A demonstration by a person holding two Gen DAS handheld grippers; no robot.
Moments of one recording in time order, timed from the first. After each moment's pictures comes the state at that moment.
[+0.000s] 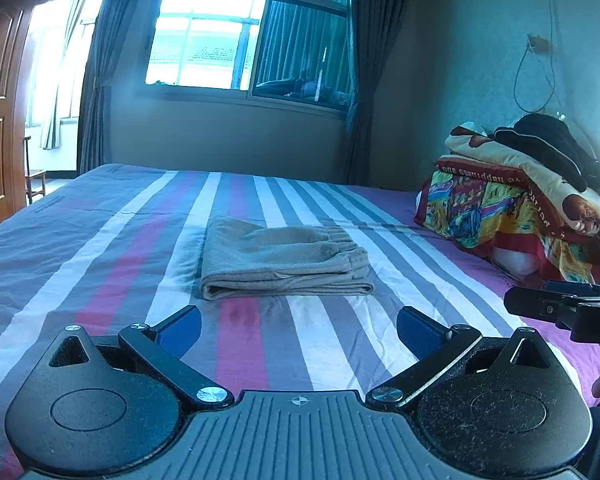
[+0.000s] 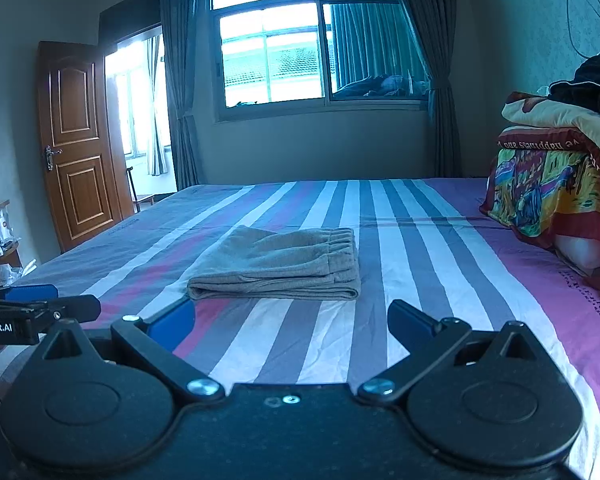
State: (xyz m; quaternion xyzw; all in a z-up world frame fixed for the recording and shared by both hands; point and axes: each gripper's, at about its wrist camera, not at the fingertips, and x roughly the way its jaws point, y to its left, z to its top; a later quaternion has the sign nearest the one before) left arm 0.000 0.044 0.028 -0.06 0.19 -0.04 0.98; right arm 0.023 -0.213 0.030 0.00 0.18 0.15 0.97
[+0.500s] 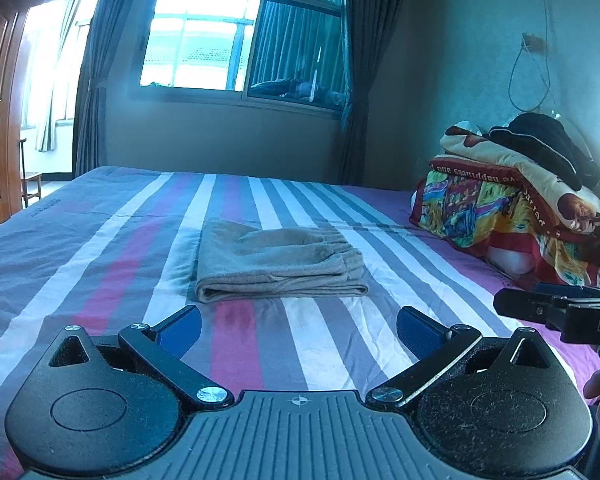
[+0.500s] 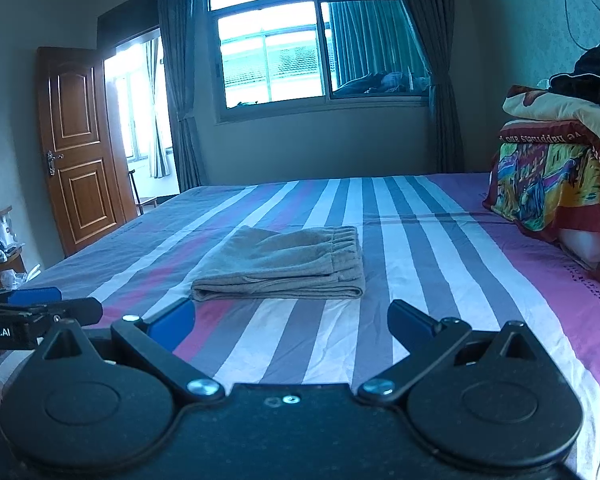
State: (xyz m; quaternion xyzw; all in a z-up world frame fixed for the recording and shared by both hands) left arm 0.000 0.047 0.032 -0.06 0.18 -0.05 0.98; right arm 0.027 -0.214 0.030 0.01 0.18 0.15 0.97
